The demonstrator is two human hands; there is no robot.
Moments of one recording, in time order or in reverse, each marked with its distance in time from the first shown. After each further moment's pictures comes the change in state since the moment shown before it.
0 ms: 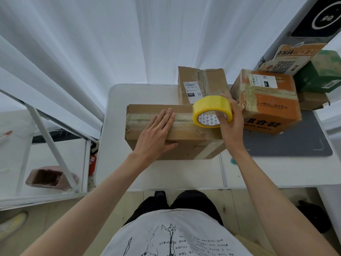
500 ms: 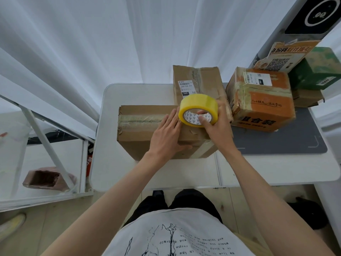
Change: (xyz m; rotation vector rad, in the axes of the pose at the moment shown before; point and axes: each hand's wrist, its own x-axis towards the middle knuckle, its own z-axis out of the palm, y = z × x) left_hand 0.031 0.052 0.014 -0.065 -0.013 -0.027; right_hand -0.003 -0.007 0.003 -0.106 -0.129 0.134
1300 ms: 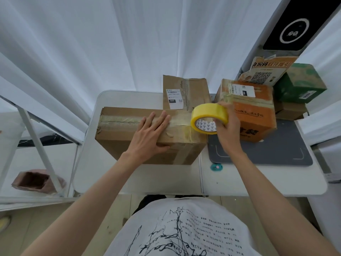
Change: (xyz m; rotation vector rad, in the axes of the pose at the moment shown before) left_hand -0.003 0.016 0.000 0.084 0.025 -0.015; right_hand 0.012 0.034 -0.093 -0.046 0.103 -0.235
